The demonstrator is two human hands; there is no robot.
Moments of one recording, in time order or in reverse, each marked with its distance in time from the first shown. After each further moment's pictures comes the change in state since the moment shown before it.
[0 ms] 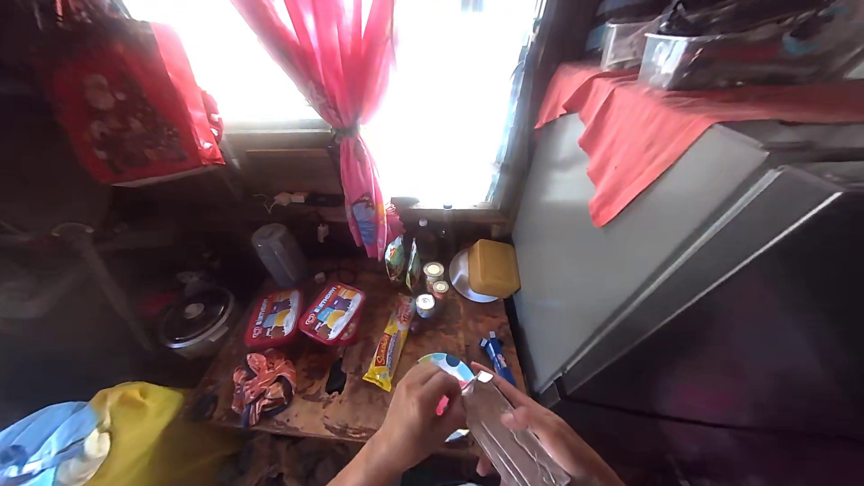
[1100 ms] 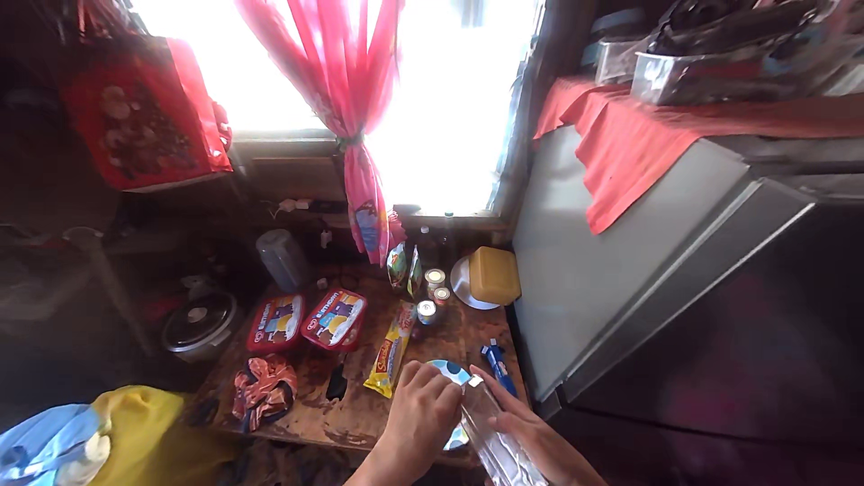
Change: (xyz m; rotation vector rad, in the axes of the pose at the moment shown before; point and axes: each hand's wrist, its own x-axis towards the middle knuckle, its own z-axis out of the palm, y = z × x) left_hand -0.002 0.006 0.004 0.507 -0.019 0.076; right_hand 0.007 0.001 0.014 -0.280 0.178 -0.029
